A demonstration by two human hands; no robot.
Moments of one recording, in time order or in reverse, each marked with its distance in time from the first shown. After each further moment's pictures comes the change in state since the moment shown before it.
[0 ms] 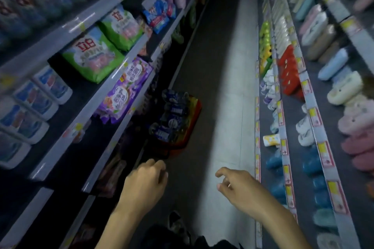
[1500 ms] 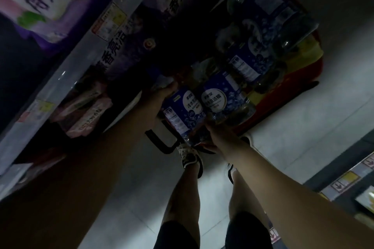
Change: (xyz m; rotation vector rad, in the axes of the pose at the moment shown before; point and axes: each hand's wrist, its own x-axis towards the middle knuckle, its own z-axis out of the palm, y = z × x) left_hand 0.487 -0.262 0.340 -1.345 -0.086 -1.432; right_hand 0.682 0.051 0.184 0.640 -0.625 0.538
